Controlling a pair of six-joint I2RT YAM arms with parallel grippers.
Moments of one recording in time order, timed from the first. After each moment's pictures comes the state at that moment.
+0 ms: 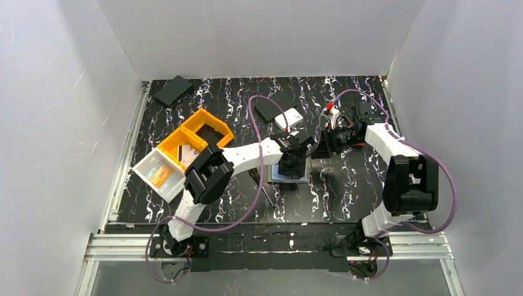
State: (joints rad) left arm -0.99 2.15 1.67 -0.72 -0.12 -0.78; right arm 0.07 1.59 1.09 -0.71 -0.97 -0.45
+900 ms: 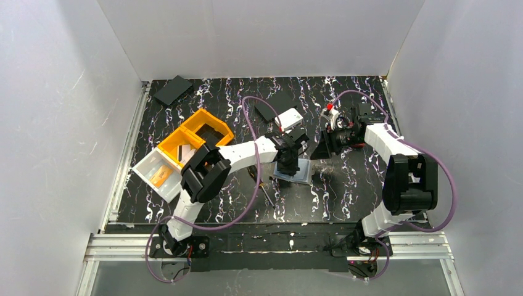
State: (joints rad) left arm -0.96 2.14 1.64 -0.69 -0.07 -0.81; right arm 0.07 1.60 1.08 -0.71 -0.99 -0.46
